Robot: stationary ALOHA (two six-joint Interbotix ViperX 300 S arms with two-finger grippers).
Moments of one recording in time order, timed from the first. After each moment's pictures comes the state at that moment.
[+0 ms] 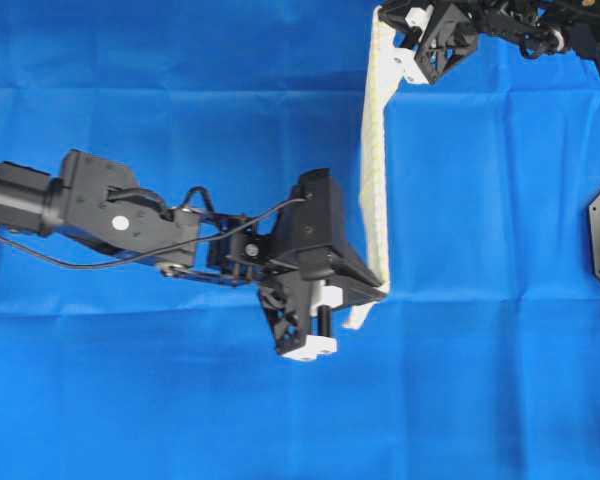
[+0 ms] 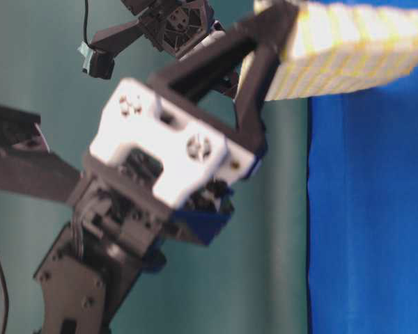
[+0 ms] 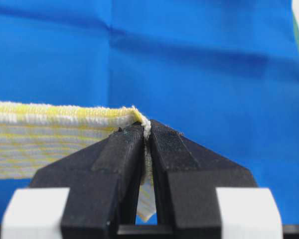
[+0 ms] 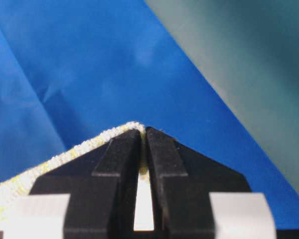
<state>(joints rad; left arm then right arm) -0.15 0.20 0.30 -0.07 -0.02 -0.18 -0.61 -0.11 0.71 0.14 -0.01 0.00</state>
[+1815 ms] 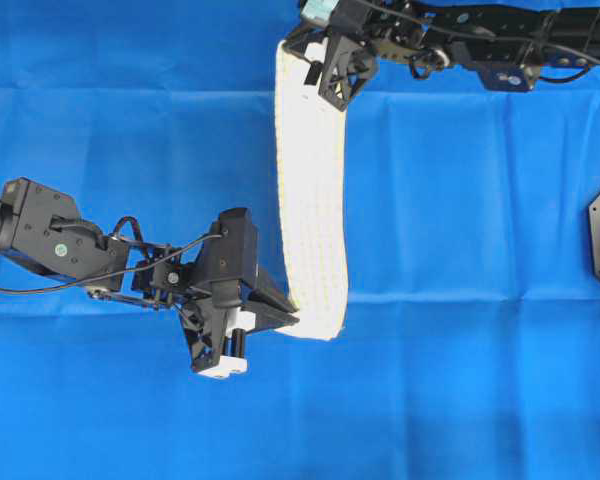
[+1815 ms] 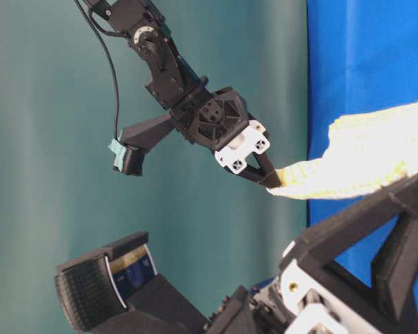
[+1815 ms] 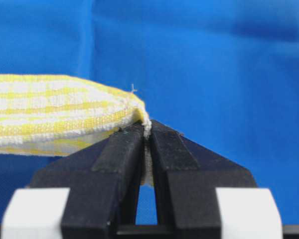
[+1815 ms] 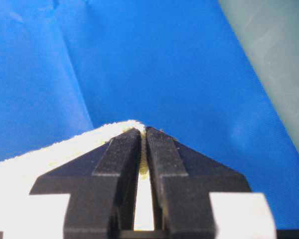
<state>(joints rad) -0.22 0.12 0.66 -0.10 -0.22 -0.21 -0.44 0.21 0.42 0.08 -0.01 -0.01</state>
